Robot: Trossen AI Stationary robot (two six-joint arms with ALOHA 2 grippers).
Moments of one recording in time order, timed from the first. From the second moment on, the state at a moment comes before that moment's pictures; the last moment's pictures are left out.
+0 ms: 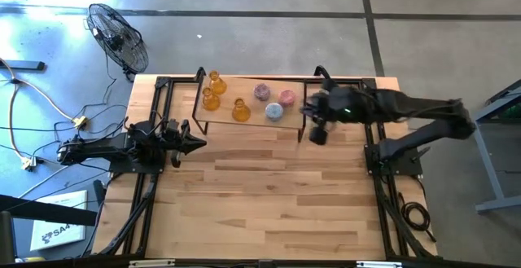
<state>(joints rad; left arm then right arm) 0.08 0.01 0.01 0.02 0.09 -0.42 -0.01 1.21 1.35 -0.75 0.31 0.01</state>
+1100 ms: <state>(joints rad) 0.08 0.01 0.01 0.02 0.09 -0.42 0.02 0.32 0.02 0.49 0.17 -0.17</state>
